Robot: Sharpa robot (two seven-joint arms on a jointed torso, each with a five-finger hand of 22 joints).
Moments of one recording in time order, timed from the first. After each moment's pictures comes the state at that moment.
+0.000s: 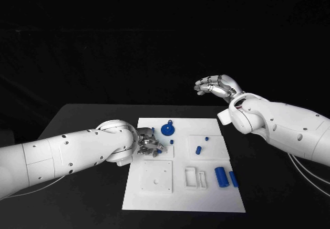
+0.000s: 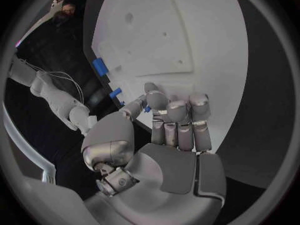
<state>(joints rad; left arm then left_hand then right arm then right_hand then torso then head) 1.41 -0.61 -0.21 1.38 -1.01 0.04 -0.42 0.69 -0.04 0.62 -0.09 0.08 1.32 -0.05 0.44 1.03 1.40 -0.15 1.05 0.53 1.27 -0.19 1.38 0.56 0.09 1.03 -0.16 1.11 1.31 1.35 -0.66 0.05 1.13 -0.59 -0.36 0.27 0.94 -0.08 0.43 -0.28 0.48 0.74 0.19 0.28 0.42 0.83 0.19 0.40 0.15 0.85 0.17 0.36 0.43 0.19 0.57 0.22 0.32 0.98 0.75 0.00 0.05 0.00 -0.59</state>
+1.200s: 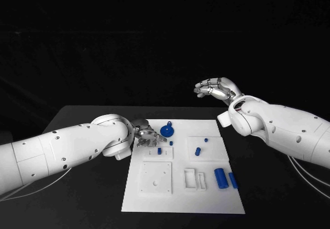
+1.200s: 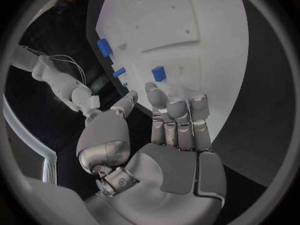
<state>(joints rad) 1.41 -0.63 -0.13 1.37 -0.97 -0.01 -0.41 0.65 -0.19 0.53 -0.07 0.05 1.26 -0.04 0.42 1.05 1.38 -0.14 1.01 0.49 1.24 -0.20 1.35 0.53 0.10 1.01 -0.16 1.08 1.29 1.34 -0.66 0.05 1.13 -0.59 -0.36 0.27 0.93 -0.08 0.42 -0.28 0.48 0.74 0.19 0.28 0.42 0.83 0.19 0.40 0.15 0.85 0.17 0.36 0.43 0.19 0.57 0.22 0.32 0.98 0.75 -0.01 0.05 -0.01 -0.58</state>
